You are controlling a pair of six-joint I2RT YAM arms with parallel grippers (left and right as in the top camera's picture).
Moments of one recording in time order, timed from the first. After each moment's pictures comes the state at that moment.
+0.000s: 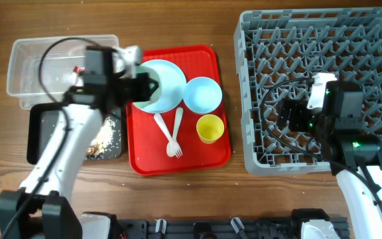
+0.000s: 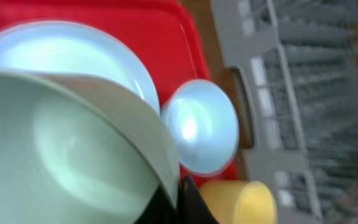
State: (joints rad) left arm -0.14 1.50 1.08 -0.49 0.51 -0.26; right arm 0.01 1.04 0.90 -0.73 -0.05 0.08
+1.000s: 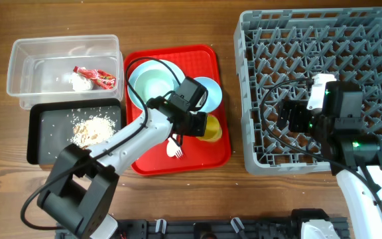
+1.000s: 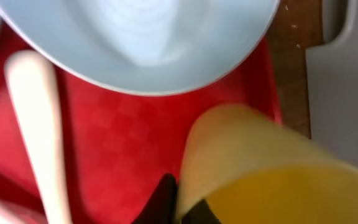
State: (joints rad) left arm -0.64 1.72 1.08 -0.58 0.16 -0.45; right arm 0.01 1.04 0.90 -0.74 -0.05 0.08
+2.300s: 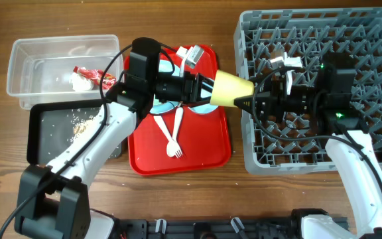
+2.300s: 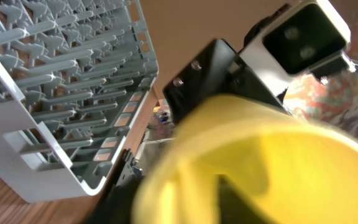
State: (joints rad) left arm -0.39 1.59 1.08 0.03 1.25 -0.86; right arm 0.01 1.28 0.90 -0.20 -1.32 0.00
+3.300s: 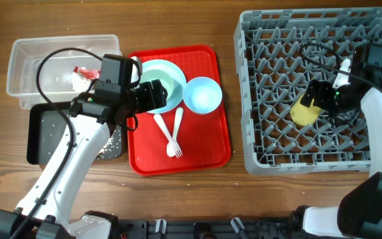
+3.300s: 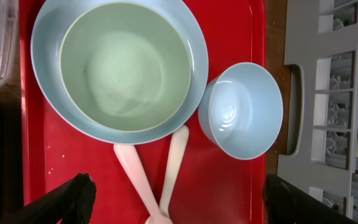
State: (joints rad) left arm -0.25 1.40 1.08 -0.67 0.20 -0.49; right arm -0.27 1.57 1.28 -1.10 -0.14 0.12
